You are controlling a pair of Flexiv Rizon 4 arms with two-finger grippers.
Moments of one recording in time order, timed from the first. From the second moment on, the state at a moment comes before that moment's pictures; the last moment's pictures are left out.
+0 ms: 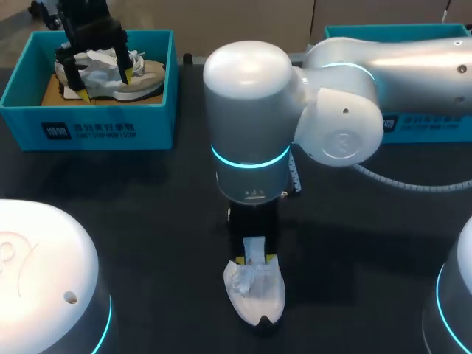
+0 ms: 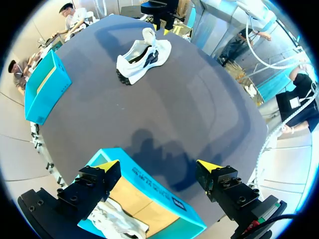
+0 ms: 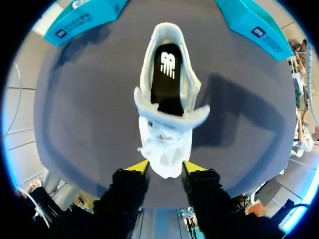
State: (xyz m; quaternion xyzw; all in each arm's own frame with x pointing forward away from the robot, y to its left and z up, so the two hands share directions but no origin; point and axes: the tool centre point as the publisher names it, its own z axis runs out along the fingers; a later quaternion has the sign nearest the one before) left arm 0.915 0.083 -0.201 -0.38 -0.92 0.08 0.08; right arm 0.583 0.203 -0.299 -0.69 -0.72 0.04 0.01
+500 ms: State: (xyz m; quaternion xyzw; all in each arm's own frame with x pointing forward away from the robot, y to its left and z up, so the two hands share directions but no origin) left arm 0.915 0.083 -0.201 -0.38 -0.92 0.08 0.08; right arm 0.643 0.198 -0.327 -0.72 -0.69 0.03 0.00
